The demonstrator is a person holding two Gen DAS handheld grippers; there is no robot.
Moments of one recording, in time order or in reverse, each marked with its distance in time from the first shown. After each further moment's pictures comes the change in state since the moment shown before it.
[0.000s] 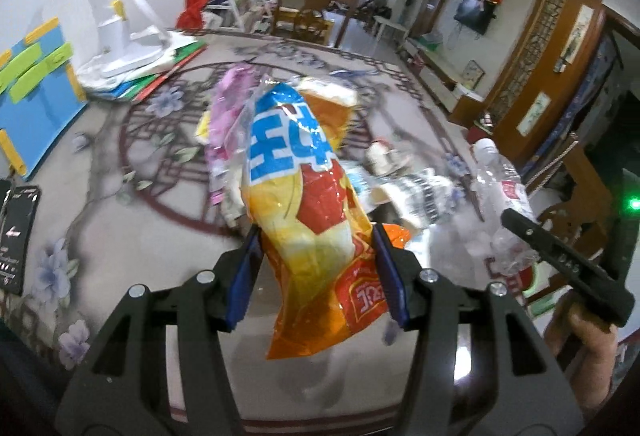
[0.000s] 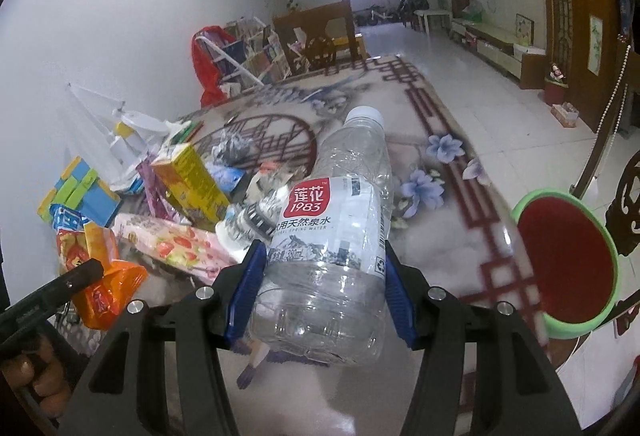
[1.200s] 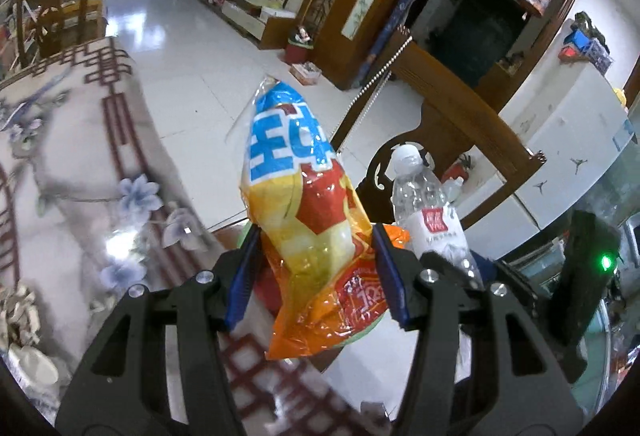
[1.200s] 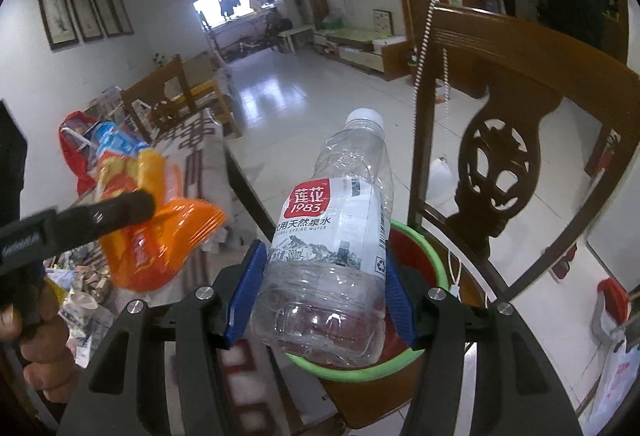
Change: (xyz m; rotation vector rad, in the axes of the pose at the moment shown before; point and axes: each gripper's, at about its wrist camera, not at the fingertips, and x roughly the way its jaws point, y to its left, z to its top) left arm 0.175 -0.330 0.045 0.404 0.253 -0.557; right arm -0.082 -0.245 0.015 0.297 -0.099 -0.360
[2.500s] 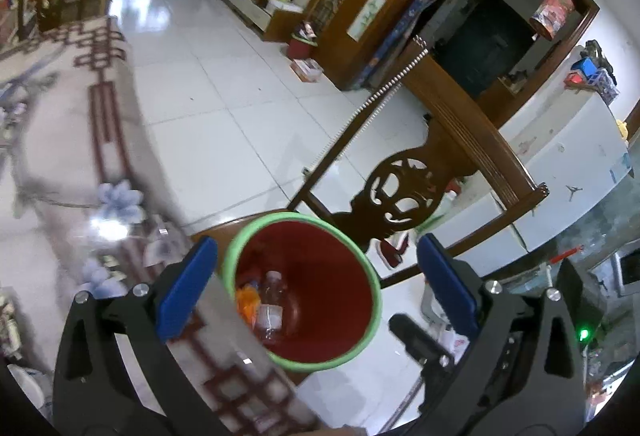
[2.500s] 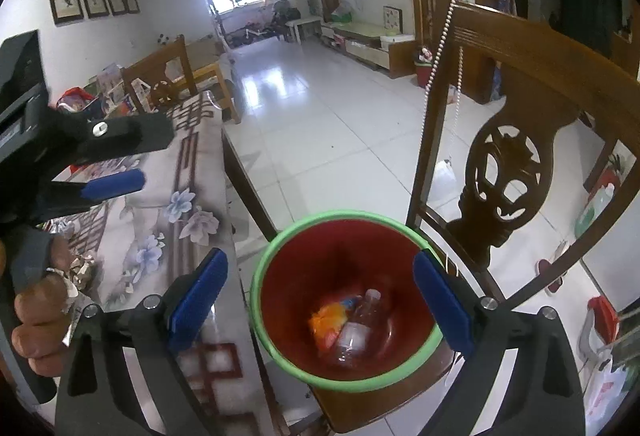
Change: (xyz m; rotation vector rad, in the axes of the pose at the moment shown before) left arm 0.013 0.013 0.025 -0.096 0.000 -0.024; right arm 0.021 0.016 0.004 -0.080 0.022 -0.012
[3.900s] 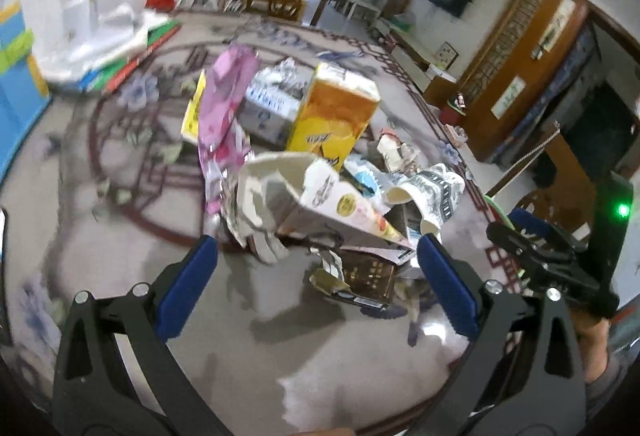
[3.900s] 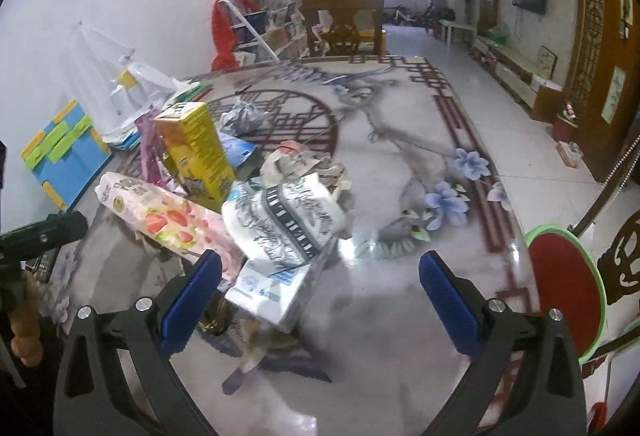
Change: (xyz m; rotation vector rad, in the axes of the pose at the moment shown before) left arm -0.292 0.222 -0.215 -0.317 -0.211 0.414; right arm -0.014 0.285 -0.093 -0.422 0.082 0.333
